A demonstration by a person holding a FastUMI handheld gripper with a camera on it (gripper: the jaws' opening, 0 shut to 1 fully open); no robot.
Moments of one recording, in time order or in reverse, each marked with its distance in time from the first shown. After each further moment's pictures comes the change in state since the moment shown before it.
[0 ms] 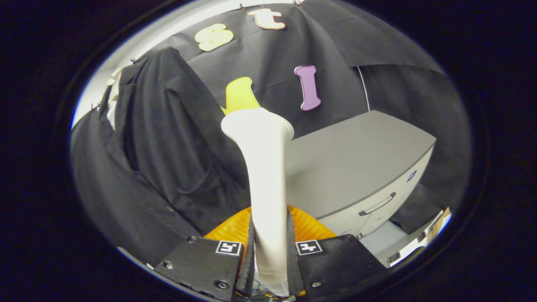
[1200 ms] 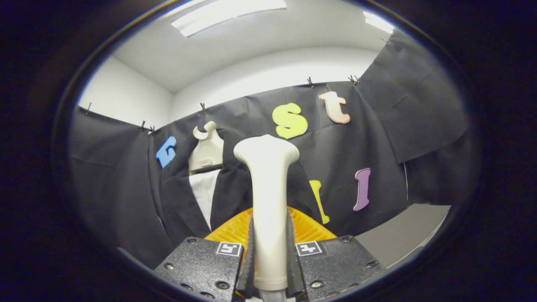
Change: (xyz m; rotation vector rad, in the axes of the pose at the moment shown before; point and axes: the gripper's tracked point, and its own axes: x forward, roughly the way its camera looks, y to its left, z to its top) arm -0.050 0.211 0.137 -0.206 -0.631 0.256
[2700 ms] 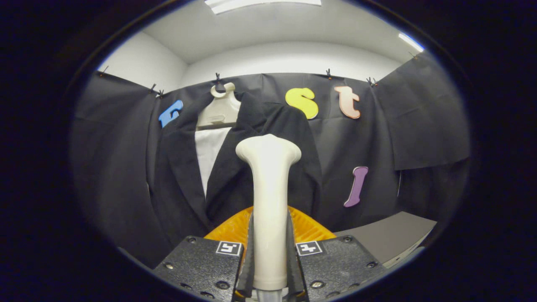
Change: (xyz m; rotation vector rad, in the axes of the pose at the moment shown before) arm -0.030 -0.004 -0.076 -0.211 0.157 -0.059
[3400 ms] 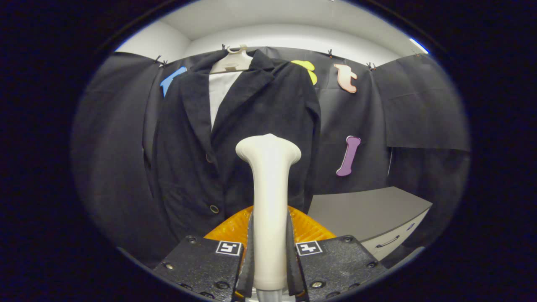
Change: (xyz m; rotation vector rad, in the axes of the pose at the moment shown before) arm -0.046 0.006 -0.133 -0.075 0.210 -0.047
